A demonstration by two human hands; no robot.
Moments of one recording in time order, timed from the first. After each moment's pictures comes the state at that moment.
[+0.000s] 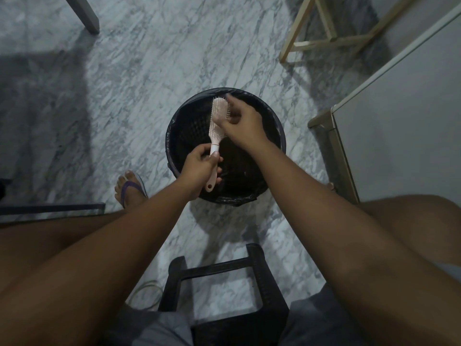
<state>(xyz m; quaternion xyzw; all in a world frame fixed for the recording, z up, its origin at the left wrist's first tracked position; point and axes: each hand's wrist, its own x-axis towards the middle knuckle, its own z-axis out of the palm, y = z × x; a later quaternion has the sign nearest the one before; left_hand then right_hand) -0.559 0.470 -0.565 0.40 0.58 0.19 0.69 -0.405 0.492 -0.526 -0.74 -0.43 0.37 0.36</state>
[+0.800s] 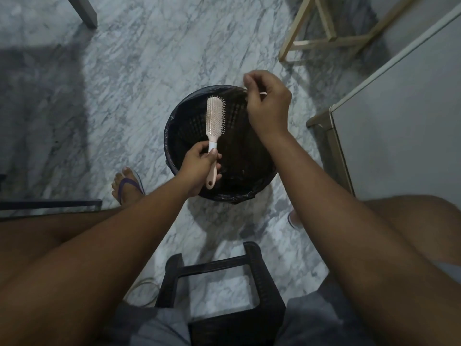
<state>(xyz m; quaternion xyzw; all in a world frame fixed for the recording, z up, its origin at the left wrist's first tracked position) -0.559 0.469 -0.567 0.36 0.57 0.20 0.71 -0.380 0.497 -0.495 -0.72 -0.46 0.12 0.51</state>
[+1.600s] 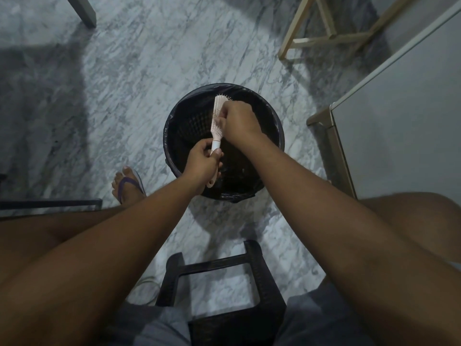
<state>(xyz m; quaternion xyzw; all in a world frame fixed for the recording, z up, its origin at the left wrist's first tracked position) -0.546 0.466 -0.571 0.43 0.59 0.20 0.65 -0.415 0.503 -0.519 -0.80 -0.53 0.25 0.16</state>
